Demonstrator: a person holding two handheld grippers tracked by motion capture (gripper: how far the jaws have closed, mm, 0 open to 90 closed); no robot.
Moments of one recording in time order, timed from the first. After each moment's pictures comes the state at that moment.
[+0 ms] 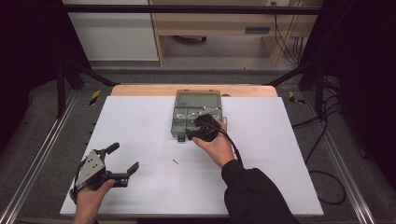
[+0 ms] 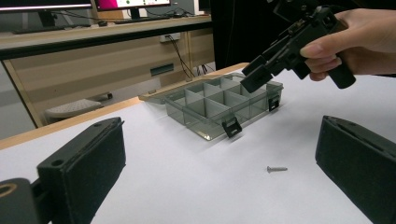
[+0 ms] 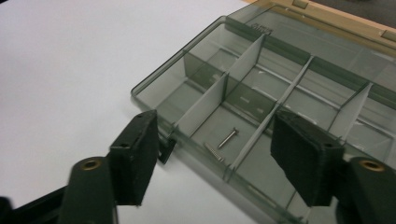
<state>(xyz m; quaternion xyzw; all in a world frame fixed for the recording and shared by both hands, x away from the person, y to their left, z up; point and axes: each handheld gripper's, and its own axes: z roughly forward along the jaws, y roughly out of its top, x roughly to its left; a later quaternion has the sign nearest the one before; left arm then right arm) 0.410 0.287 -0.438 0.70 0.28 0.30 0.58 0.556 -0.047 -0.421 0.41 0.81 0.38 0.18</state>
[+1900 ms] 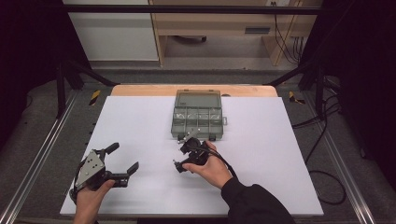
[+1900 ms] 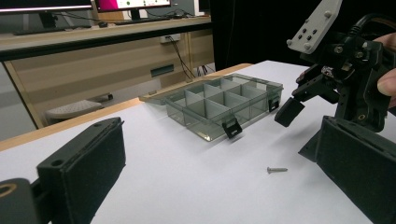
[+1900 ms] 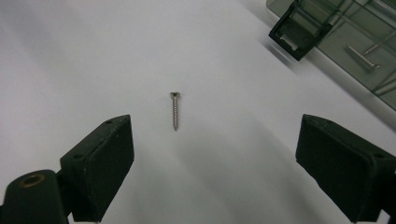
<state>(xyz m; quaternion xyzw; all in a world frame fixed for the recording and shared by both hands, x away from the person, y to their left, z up) 0.409 0.287 -0.437 0.70 0.28 0.30 0.58 0.498 -0.013 -0.451 0.36 0.88 0.30 0.09</state>
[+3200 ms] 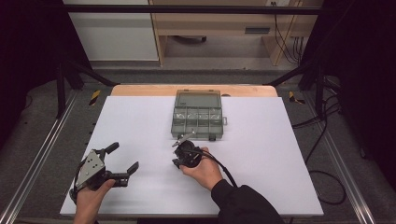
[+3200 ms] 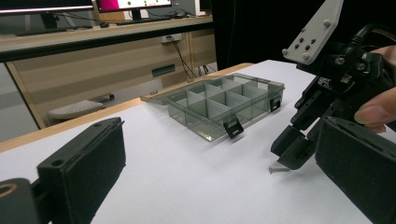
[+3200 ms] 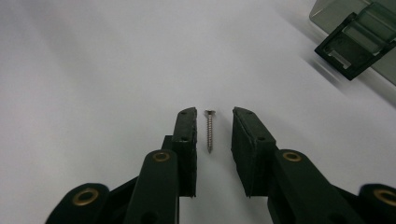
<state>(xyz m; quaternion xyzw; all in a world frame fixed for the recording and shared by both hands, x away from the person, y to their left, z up) 0.410 0.287 -0.437 0.70 0.28 0.31 0.58 0.495 0.004 -0.461 0.35 0.88 0.32 0.07</state>
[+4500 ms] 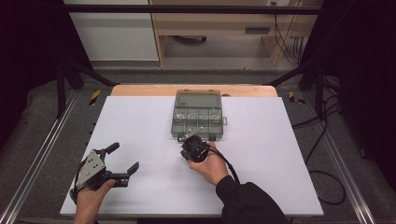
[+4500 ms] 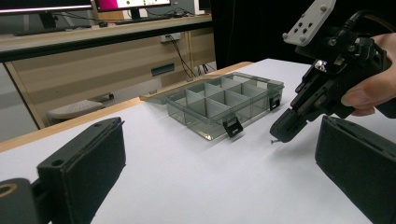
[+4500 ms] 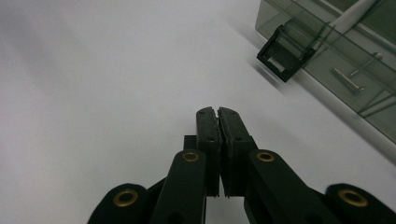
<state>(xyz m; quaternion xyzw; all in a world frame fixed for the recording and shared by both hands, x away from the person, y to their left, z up) 0.410 0.287 -0.437 0.71 0.28 0.31 0.57 0.507 -0.019 -0.450 0.35 0.87 0.33 0.09</state>
